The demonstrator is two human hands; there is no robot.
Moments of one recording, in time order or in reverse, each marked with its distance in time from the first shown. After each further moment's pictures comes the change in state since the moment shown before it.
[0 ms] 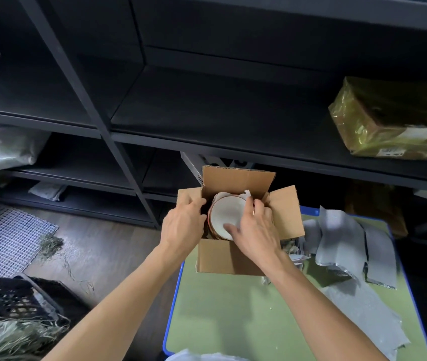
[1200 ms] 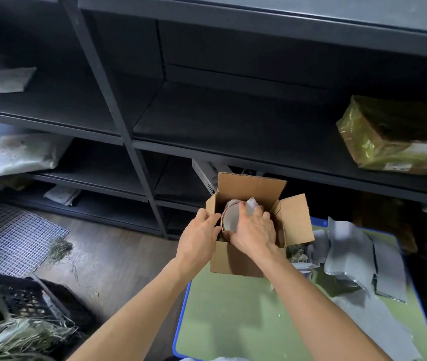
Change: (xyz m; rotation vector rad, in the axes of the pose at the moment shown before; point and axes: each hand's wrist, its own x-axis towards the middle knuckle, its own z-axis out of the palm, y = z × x) left_hand -0.021 -0.017 0.021 -0.078 -0.011 0.103; right_hand 0.016 -0.032 0.008 -0.162 -0.167 0.060
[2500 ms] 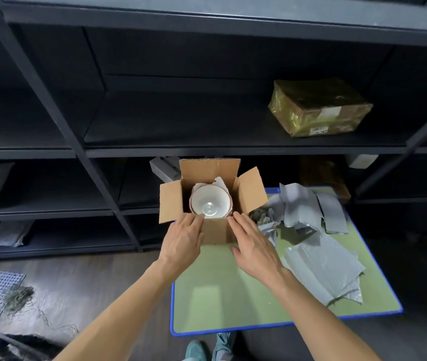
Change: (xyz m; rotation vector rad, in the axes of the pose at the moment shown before) left_hand -0.045 -0.007 0.016 0.149 -0.055 0.419; right_hand -0.133 0.060 0.043 0.278 0.258 -0.181
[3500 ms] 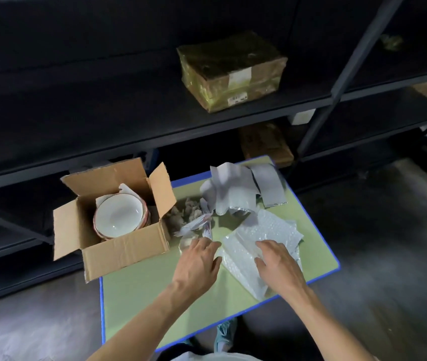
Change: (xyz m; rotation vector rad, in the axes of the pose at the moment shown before) left_hand 0.041 0.179 0.105 -0.067 -0.339 0.187; right_hand -0.119 0.196 -0.010 0.114 -0.136 0.582
